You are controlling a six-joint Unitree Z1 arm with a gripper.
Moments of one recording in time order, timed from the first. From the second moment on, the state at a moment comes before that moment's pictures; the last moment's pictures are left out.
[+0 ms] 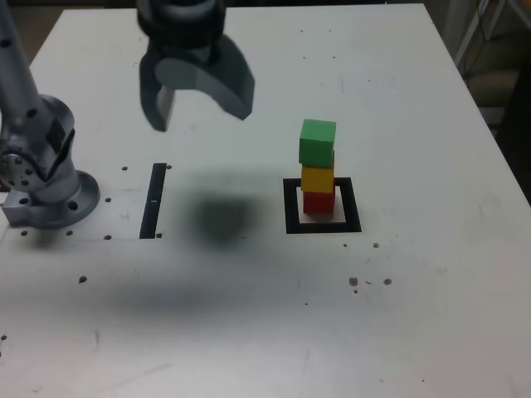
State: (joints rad) arm -0.06 1.58 -1.21 1.38 0.13 -0.03
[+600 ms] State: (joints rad) arm -0.06 1.51 -0.81 1.09 0.03 -0.07
